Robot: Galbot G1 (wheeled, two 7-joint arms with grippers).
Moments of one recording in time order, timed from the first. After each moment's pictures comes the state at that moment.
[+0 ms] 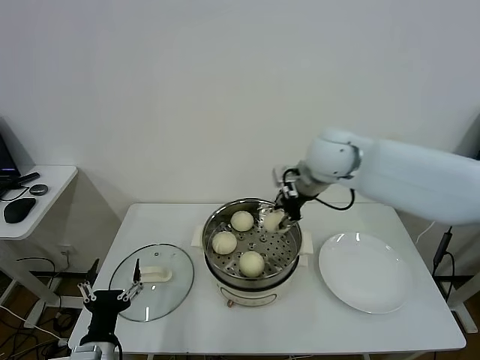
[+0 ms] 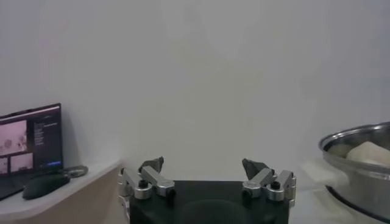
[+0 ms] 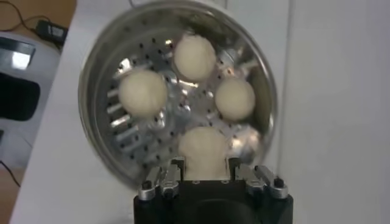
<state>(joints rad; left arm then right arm) 1.72 -1.34 -0.65 -2.15 -0.04 -0.09 -0.18 0.63 0.89 -1.27 1.59 0.45 -0.60 -0.97</state>
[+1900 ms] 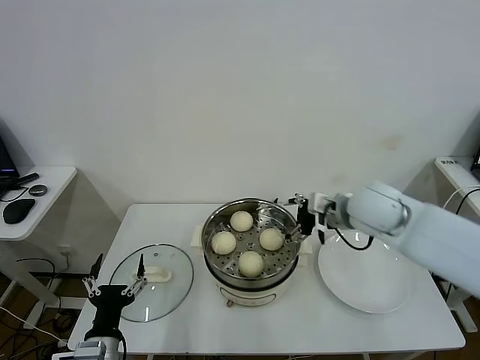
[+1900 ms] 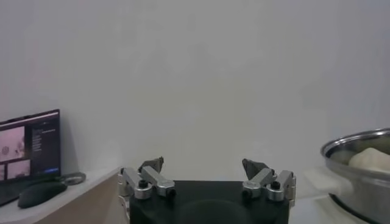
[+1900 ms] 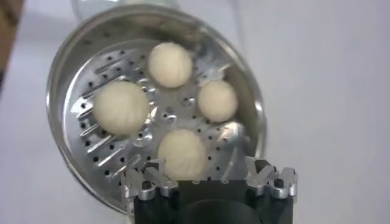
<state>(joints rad) 1.68 -1.34 -0.63 -2.13 -0.03 -0.11 -0.17 0.00 0.54 -0.69 1.87 0.42 -0.51 -0.49</state>
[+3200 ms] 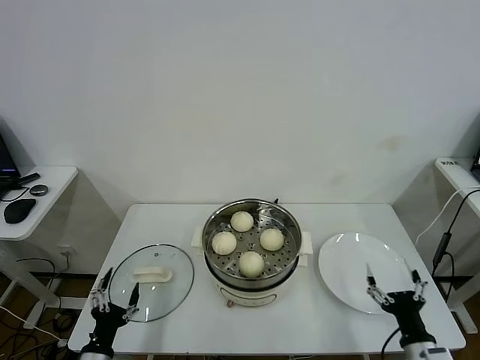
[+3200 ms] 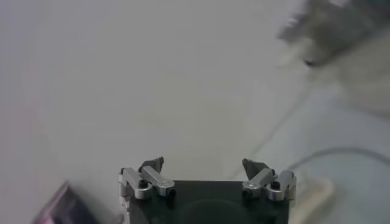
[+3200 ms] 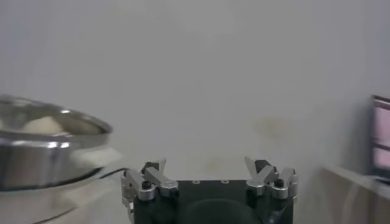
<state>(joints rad) 1.69 -1.20 -0.65 -1.88 0.75 -0.16 -0.27 -1.70 1.38 0.89 2.02 0.13 0.24 -0.14</state>
